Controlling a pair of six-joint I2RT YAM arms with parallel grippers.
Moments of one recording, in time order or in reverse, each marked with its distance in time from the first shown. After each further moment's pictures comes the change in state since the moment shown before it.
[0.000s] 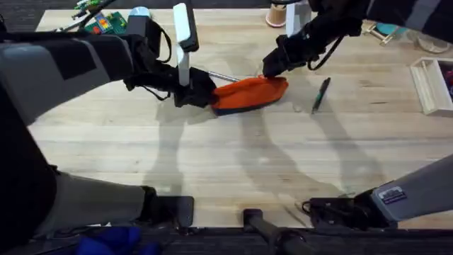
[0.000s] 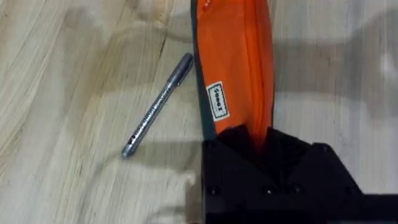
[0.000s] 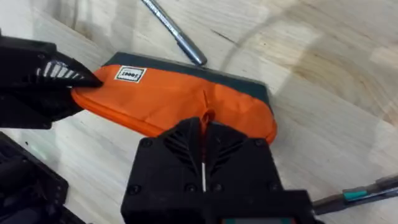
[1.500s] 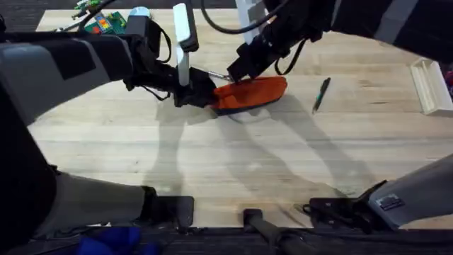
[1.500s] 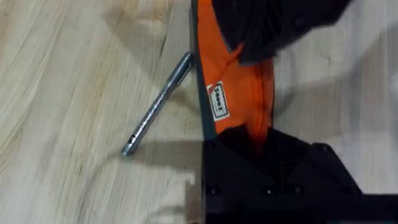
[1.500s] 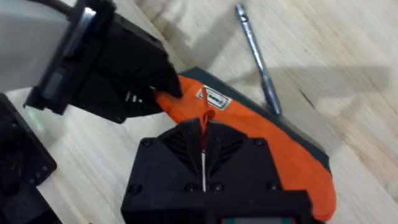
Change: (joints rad) left arm 0.000 0.000 0.000 -0.001 -0.001 0.000; right arm 0.246 0.000 0.057 0.083 0.027 -0.146
